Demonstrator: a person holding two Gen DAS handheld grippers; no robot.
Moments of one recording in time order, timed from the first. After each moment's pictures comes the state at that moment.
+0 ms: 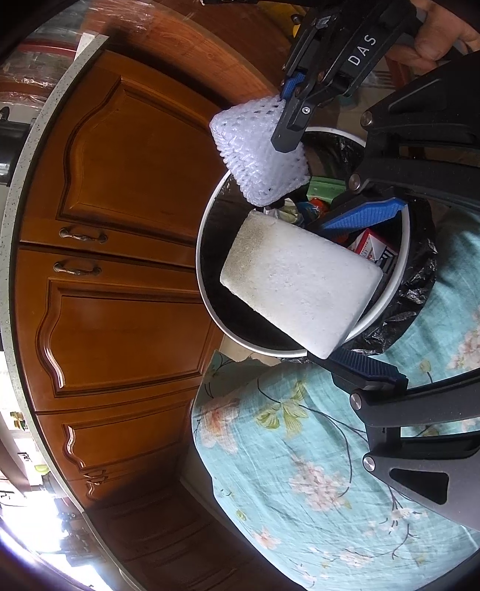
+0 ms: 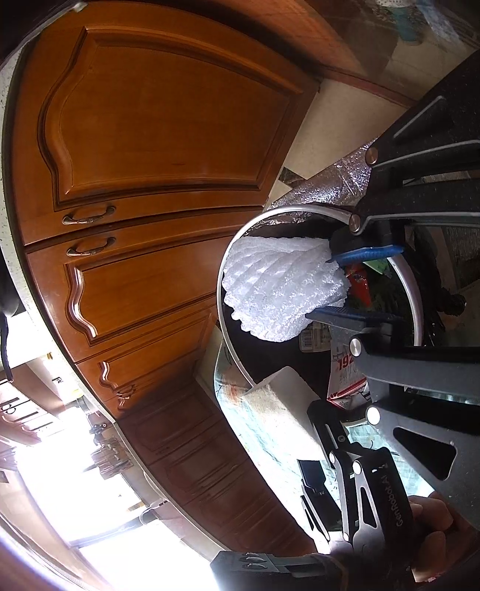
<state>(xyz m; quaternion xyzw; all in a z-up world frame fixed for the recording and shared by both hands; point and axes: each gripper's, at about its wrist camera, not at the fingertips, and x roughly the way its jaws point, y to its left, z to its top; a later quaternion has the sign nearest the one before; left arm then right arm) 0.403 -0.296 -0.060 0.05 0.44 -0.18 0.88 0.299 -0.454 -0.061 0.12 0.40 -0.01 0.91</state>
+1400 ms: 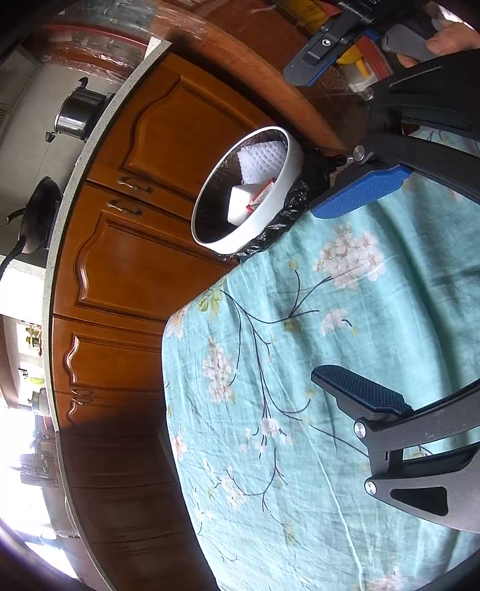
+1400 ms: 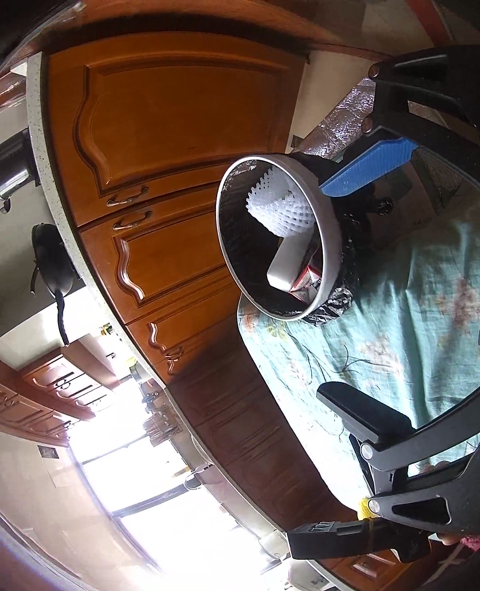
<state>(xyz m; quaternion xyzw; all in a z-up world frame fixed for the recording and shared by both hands) 0.254 -0.150 -0.058 -0.07 0.38 -0.13 0.92 0.193 -0.371 -0.051 0.16 0.28 0.01 0.95</state>
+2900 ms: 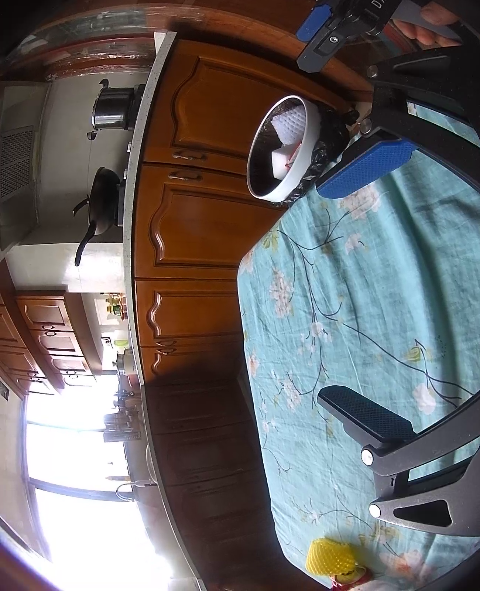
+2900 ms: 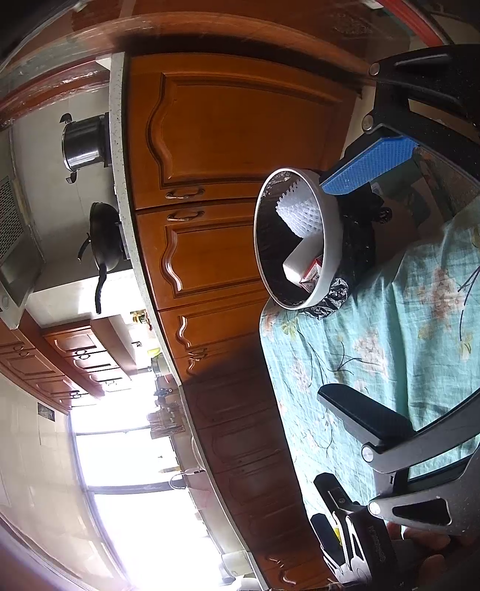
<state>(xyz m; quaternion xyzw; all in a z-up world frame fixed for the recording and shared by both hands) 0.161 -0.120 -0.045 0.01 0.23 -0.05 0.97 0.139 -0.321 -0.039 0.06 0.20 -0.03 0.98</state>
